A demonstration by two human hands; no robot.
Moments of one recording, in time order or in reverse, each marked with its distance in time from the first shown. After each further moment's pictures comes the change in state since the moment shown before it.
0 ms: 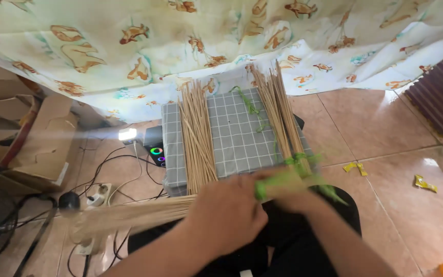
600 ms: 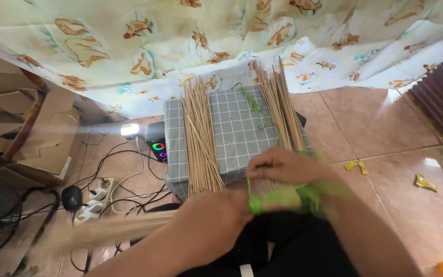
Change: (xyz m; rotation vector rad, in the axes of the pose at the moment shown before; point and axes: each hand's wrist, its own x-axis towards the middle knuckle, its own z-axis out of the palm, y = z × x) left_hand -0.022 -0.009 -0.035 -0.126 -0.411 0.063; right_hand 0.030 -0.065 -0.030 -0.303 -0.503 -0.327
